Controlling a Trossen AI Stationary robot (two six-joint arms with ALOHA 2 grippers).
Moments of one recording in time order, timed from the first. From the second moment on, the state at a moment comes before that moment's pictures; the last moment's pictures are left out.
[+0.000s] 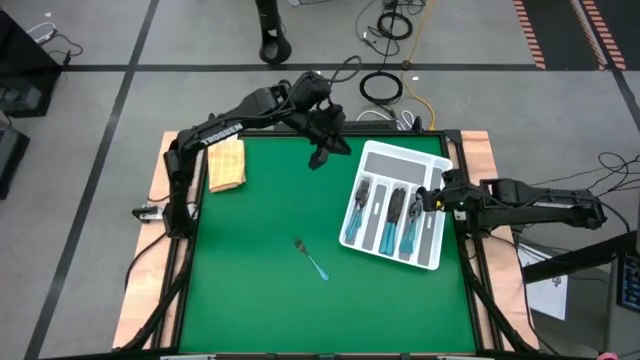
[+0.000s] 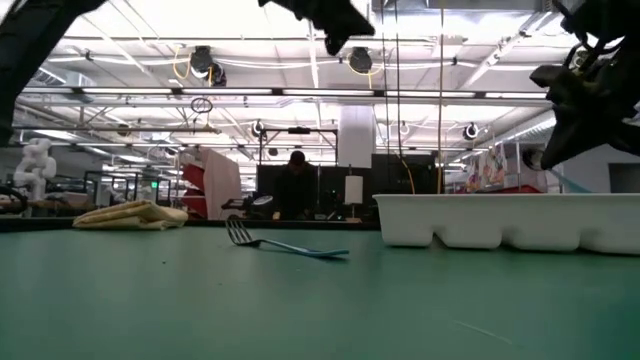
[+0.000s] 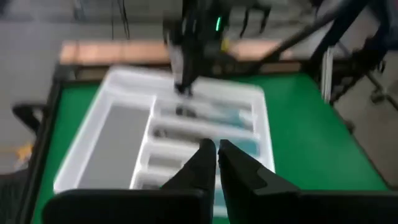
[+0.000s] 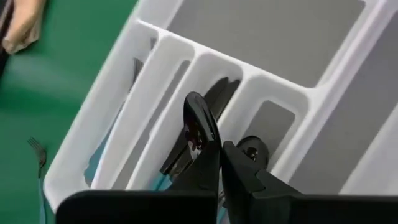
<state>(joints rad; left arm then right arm) 0.40 1.95 2.15 -0.88 0.58 0.29 -0.08 0.46 0.48 -0.93 0.34 1.23</state>
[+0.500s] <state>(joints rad) 0.36 1.57 1.36 -0.26 0.61 0.11 -0.08 0.46 0.34 -0.88 0.34 1.26</state>
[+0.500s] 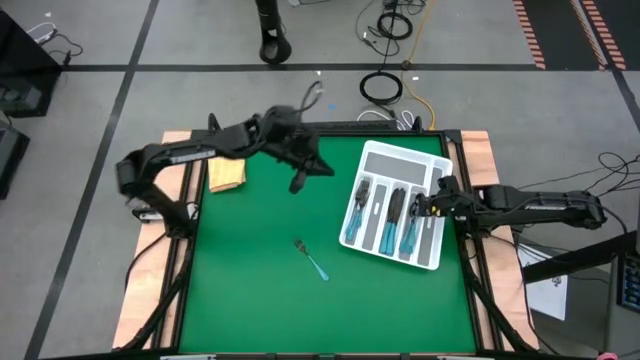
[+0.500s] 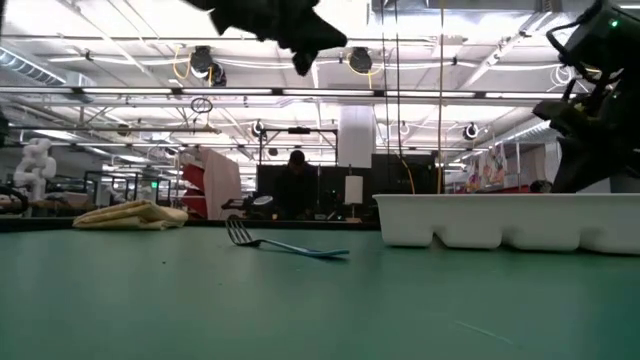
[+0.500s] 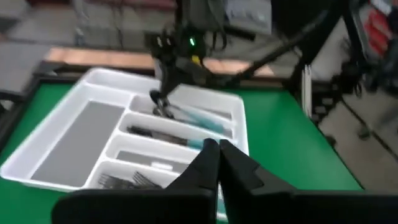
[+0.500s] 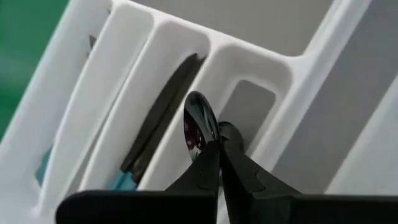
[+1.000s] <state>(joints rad) 0.34 1.42 1.01 -0.11 0.52 -0.05 -0.08 0.46 0.30 -0.83 0.21 1.21</state>
